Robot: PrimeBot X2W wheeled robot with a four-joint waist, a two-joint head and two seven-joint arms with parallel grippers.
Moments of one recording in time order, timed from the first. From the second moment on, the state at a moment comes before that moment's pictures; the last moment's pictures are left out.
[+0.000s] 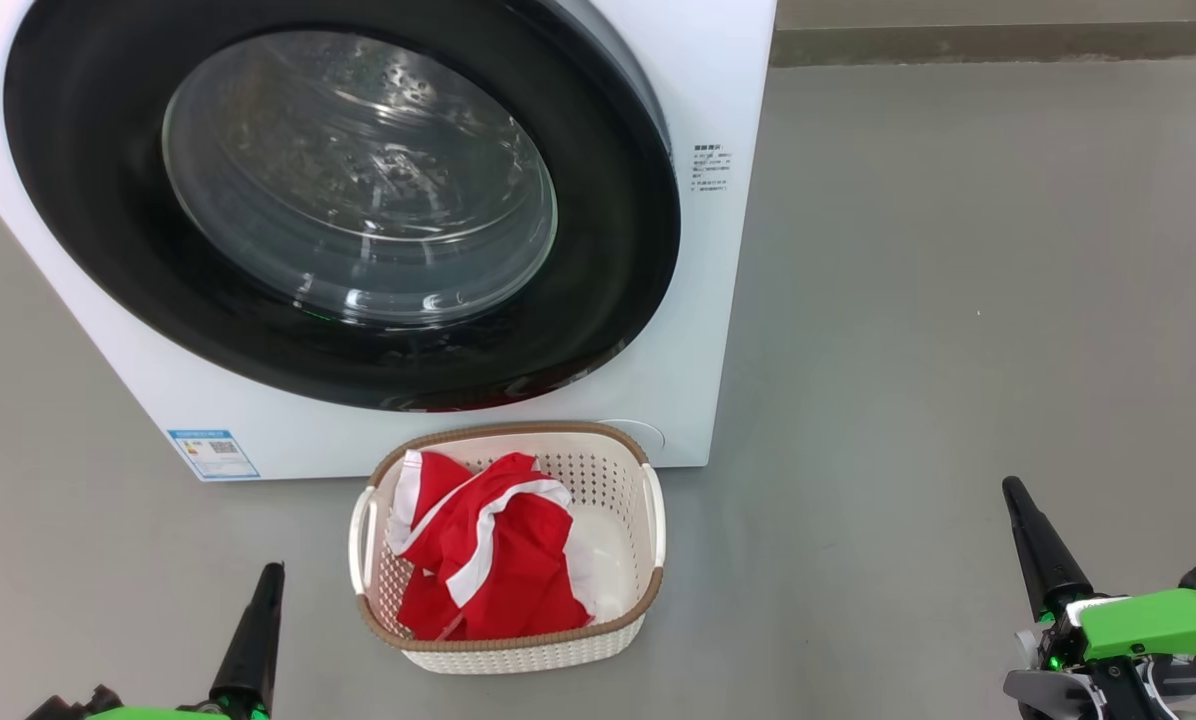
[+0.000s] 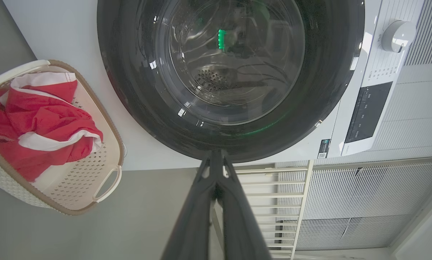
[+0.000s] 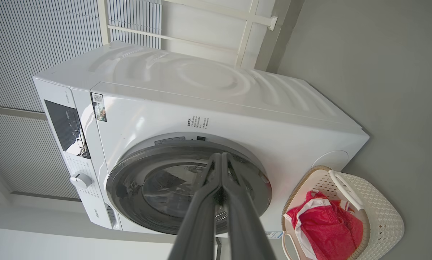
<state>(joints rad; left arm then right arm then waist) -0.05 0.03 0.09 0.26 -1.53 -0.13 0.09 -0.05 -0.06 -0.09 0.27 1.56 0.13 0.06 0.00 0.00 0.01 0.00</state>
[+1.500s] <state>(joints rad) -0.07 0.03 0.09 0.27 -1.60 -0.13 0.11 -0.07 -0.06 -0.11 0.27 1.63 0.13 0.09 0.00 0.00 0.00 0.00</state>
